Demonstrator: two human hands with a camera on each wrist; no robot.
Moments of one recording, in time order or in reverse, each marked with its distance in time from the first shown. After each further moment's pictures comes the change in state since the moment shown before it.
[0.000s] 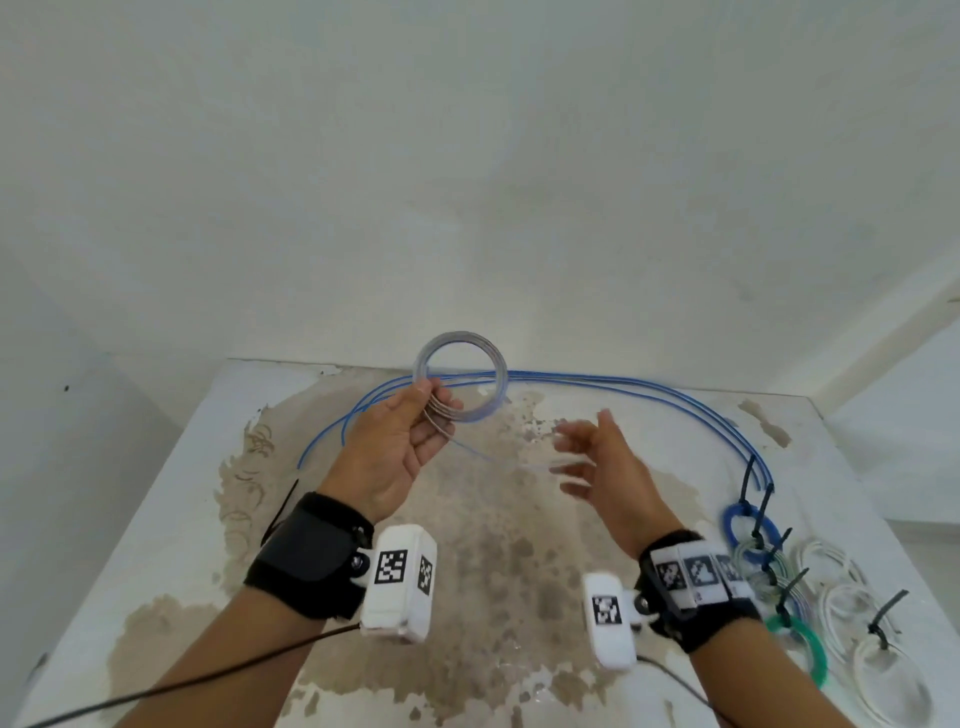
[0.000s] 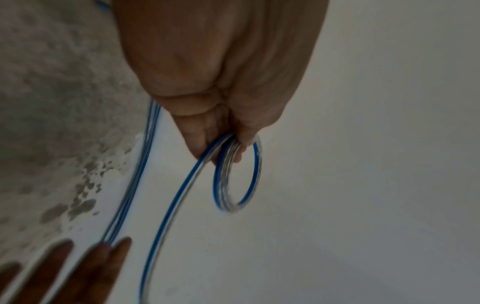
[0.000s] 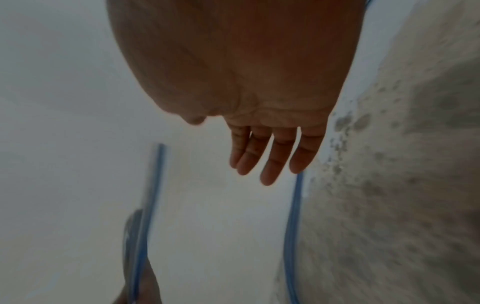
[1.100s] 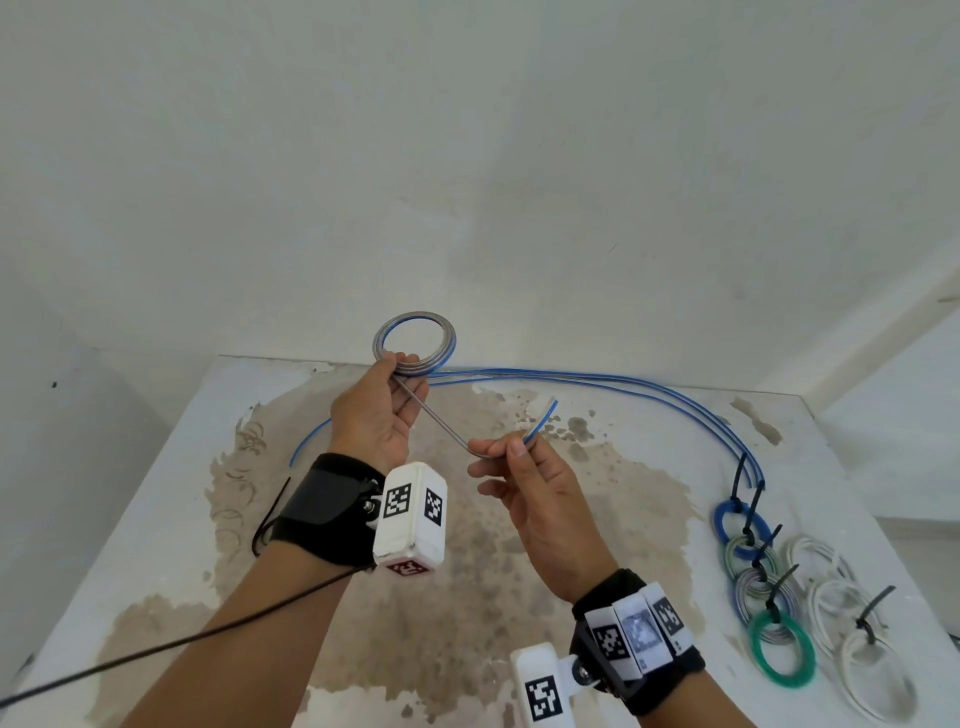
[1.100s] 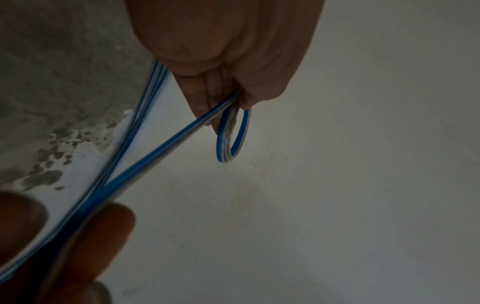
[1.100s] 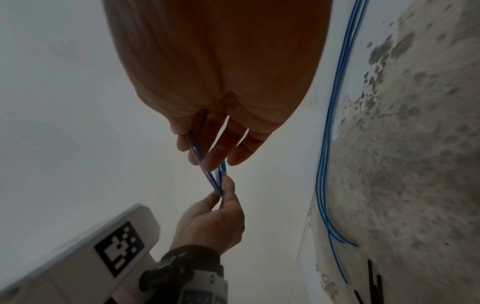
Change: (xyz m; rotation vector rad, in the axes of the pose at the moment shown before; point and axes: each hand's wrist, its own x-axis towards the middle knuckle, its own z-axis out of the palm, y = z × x) left_hand 0.039 0.008 0.010 -0.249 0.321 0.048; right_hand -0.048 0.018 0.058 0.127 -0.237 -0.337
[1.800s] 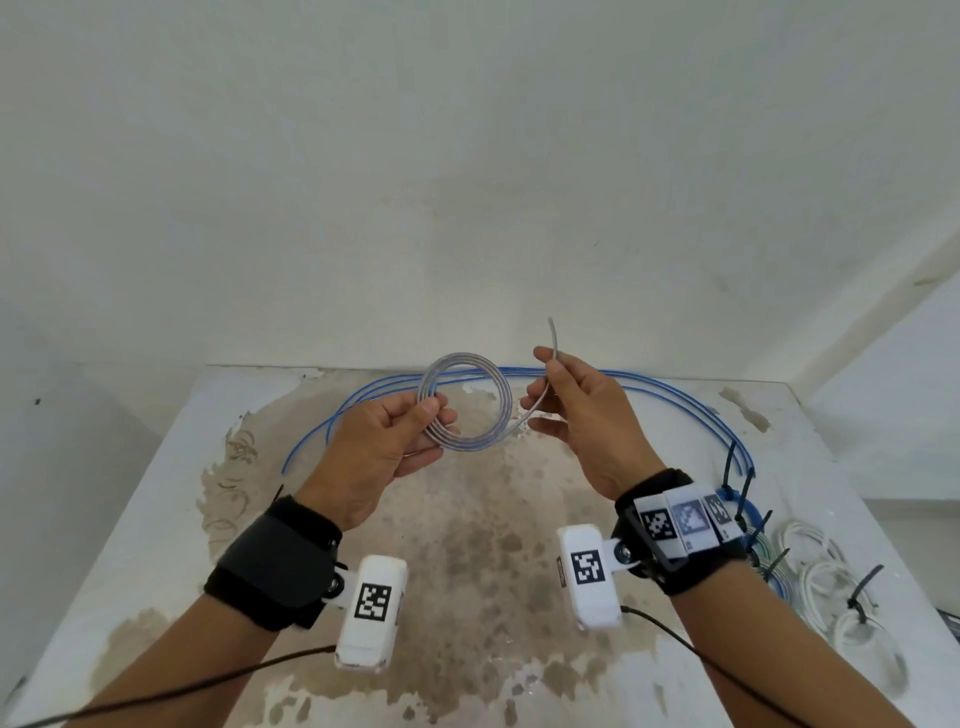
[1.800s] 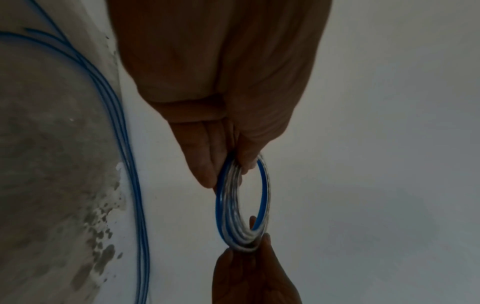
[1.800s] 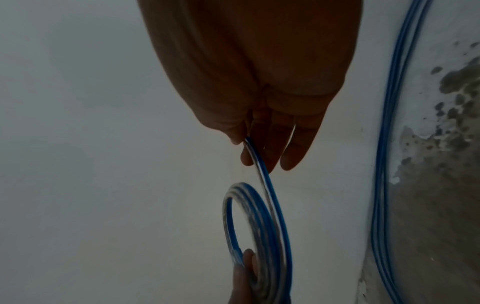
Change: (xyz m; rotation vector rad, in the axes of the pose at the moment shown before) left_hand -0.043 0.000 -0.029 0.572 -0.448 0.041; right_hand 0.056 -0.055 -0.038 -0.183 0.147 0.085
